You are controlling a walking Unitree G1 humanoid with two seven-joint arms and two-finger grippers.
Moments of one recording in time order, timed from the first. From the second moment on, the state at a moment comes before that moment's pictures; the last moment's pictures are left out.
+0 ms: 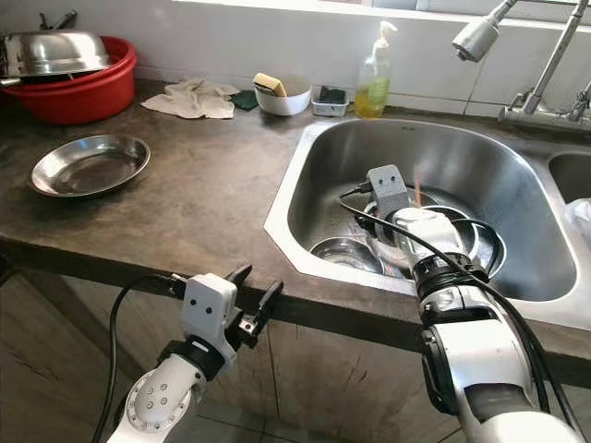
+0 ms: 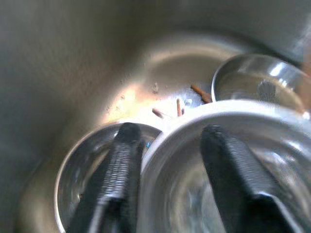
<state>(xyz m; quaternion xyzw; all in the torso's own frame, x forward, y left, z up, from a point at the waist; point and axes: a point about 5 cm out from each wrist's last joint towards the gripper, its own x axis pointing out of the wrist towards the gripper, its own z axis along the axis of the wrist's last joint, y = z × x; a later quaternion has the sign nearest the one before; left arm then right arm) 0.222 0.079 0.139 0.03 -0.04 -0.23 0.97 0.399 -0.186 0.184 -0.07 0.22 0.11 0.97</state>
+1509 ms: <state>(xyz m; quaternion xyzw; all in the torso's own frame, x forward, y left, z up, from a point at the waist) 0.246 0.084 0.139 0.04 -0.05 -0.22 0.97 0.266 -0.156 0.194 -0.01 -0.08 0.01 1.00</state>
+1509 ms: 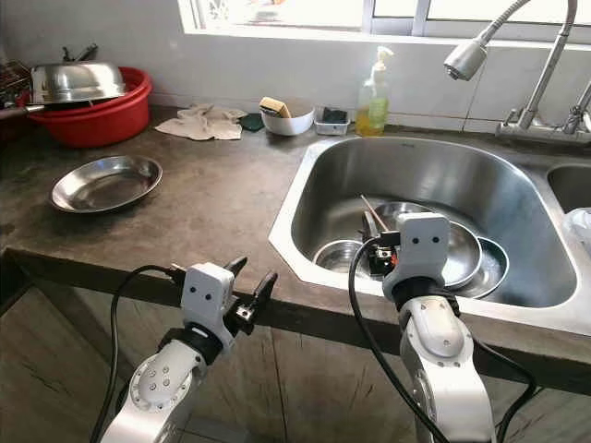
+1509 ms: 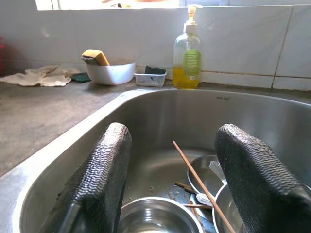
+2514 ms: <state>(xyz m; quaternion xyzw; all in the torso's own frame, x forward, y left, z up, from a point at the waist) 0.250 0.089 0.140 0.04 -0.06 -0.21 0.98 0.267 -0.137 0.203 0.00 -0.10 0.04 0.99</state>
